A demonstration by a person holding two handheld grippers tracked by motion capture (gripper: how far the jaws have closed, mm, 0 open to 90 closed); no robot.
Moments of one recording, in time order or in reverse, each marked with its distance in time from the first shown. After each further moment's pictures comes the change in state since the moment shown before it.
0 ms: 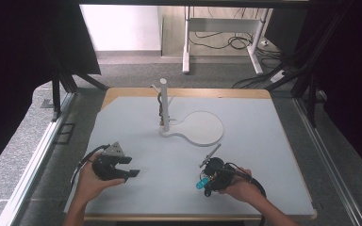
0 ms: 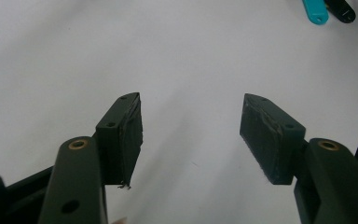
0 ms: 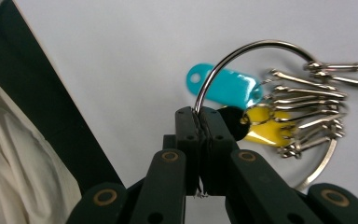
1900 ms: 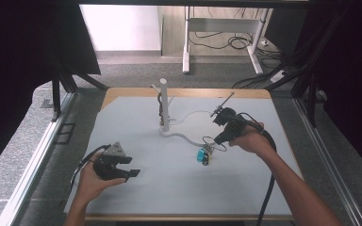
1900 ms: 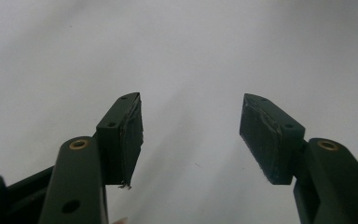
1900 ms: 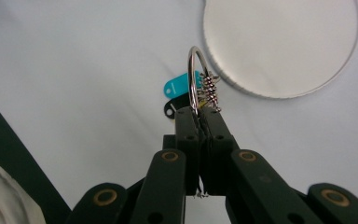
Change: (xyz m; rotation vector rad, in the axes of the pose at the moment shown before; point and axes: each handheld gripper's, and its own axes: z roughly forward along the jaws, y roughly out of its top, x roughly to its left) left arm 0.001 0.000 0.002 0.015 0.010 0.000; right arm -0.068 0.063 -0.101 -0.068 -0.145 0.059
